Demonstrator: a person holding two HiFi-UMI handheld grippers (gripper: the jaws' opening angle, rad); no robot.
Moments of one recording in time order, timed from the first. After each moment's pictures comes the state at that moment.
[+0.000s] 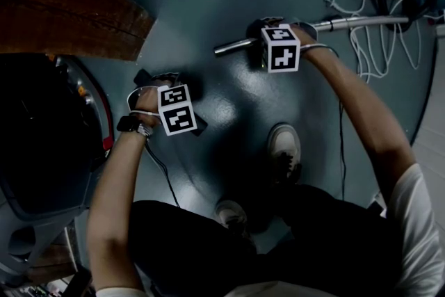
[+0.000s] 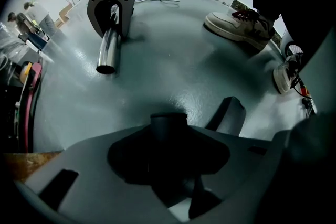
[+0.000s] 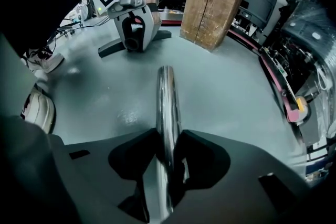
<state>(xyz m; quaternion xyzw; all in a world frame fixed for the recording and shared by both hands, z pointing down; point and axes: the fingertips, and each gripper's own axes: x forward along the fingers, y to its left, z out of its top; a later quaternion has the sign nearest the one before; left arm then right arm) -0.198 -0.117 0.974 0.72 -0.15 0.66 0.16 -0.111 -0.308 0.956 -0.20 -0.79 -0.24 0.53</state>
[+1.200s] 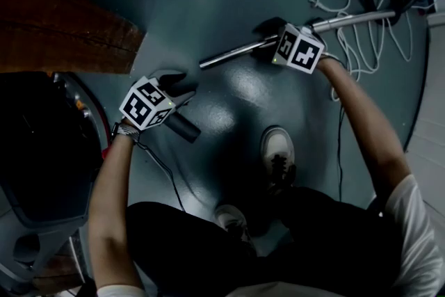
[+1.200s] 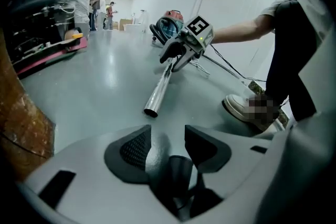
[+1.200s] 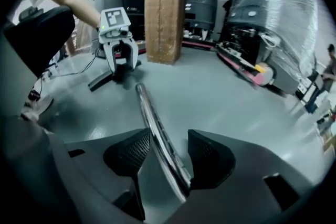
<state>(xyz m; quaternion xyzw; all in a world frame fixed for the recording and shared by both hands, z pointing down) -0.183 -0.186 0.912 0.82 -0.33 0.36 0.29 -0.071 -0.347 0.915 -0.07 -0.89 -0.08 0.45</state>
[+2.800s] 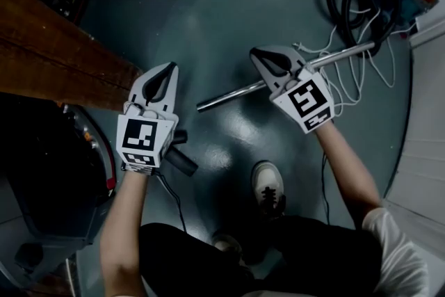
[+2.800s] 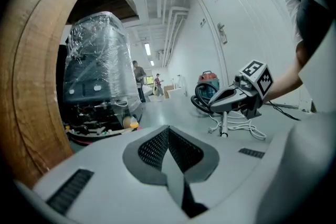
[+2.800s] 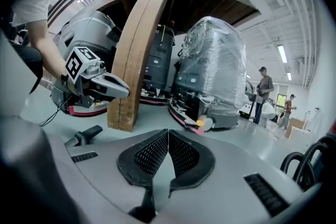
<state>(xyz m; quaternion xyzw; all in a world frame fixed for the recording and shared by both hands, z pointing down) -0.211 -0.300 0.681 0.76 -0.63 0.15 0.02 -0.078 -0.376 0.699 0.17 -0.96 -0.09 0.18</state>
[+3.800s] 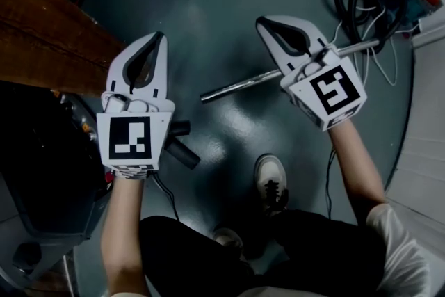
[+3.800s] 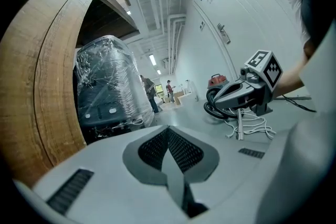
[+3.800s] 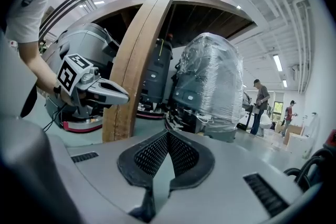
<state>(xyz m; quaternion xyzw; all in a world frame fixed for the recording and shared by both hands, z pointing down) -0.229 -0.294 0.601 0.72 -0.67 0.16 -0.05 -0.103 -0.369 0.614 0.19 -0.97 -0.11 0.12</state>
